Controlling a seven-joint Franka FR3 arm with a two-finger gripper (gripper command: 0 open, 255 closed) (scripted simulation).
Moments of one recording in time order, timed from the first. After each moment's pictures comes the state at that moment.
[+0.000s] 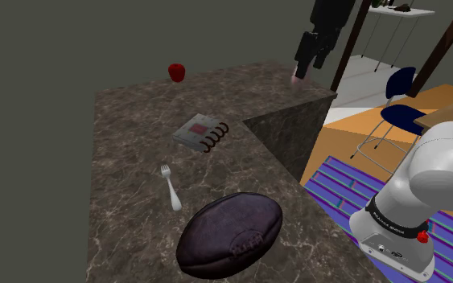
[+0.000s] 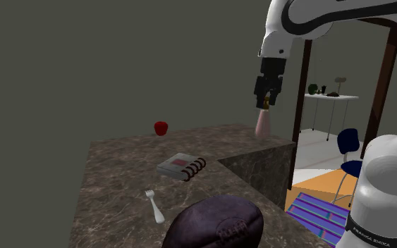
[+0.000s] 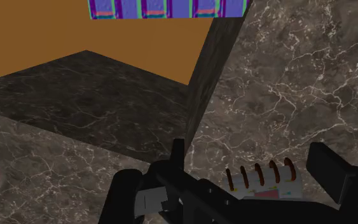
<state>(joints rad) 0.00 -0.76 0.07 -2.33 0.05 1.66 0.07</state>
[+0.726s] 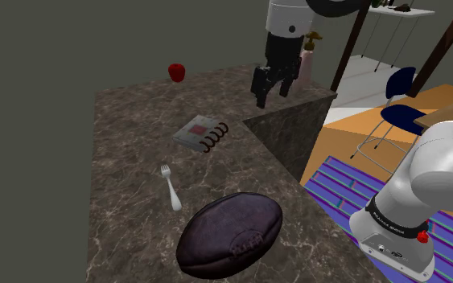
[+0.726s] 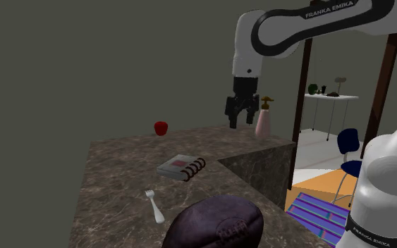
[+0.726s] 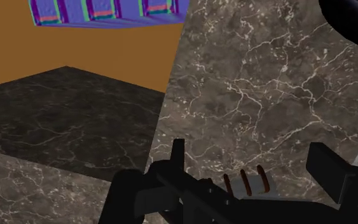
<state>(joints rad) 0.03 -0.56 0.25 -2.32 0.14 1.81 0.29</state>
